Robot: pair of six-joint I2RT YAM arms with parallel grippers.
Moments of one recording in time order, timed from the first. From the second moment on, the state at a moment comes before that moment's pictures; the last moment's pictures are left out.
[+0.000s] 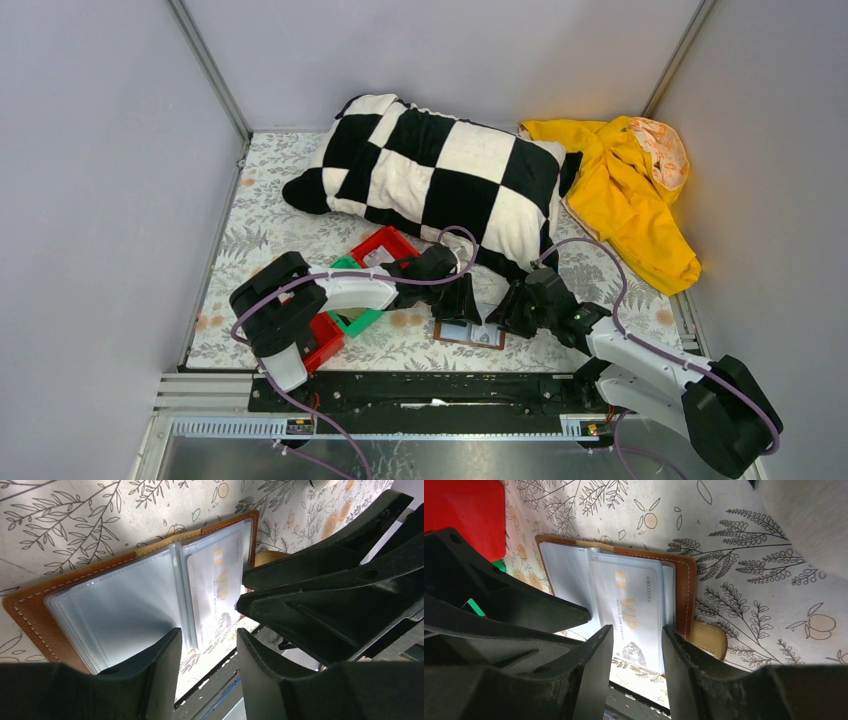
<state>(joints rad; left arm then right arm) -0.96 1.72 0.87 0.00 0.35 -0.96 0.63 0.96 0.29 -0.21 -0.15 1.02</state>
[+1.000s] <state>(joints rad) -0.96 1.72 0.82 0.05 0.35 -0.97 0.63 0.88 0.28 -0.25 -0.12 1.03</state>
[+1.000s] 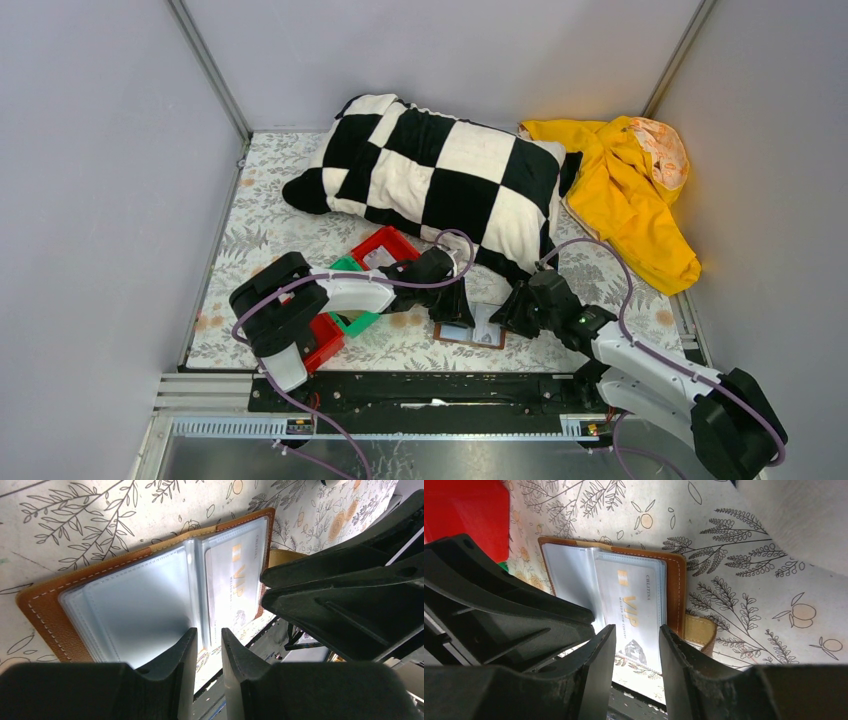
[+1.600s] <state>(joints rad) -0.96 1.72 0.82 0.05 0.35 -0.97 0.63 0.89 0.29 -0.24 -0.12 1.02</state>
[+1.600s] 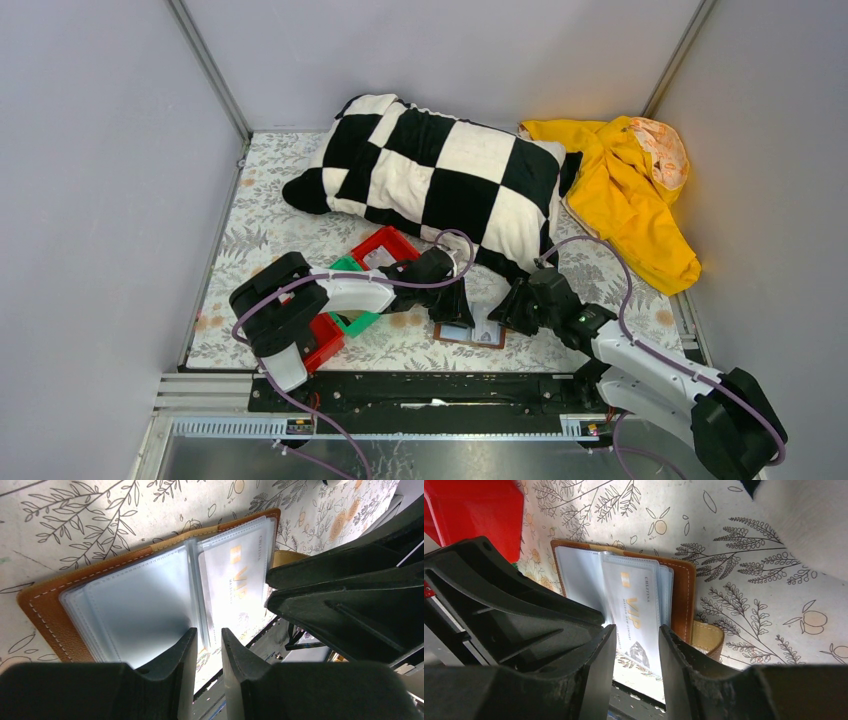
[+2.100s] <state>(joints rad) -0.96 1.72 0.82 0.05 0.35 -0.97 0.63 0.88 0.31 -0.26 -0.10 1.02</state>
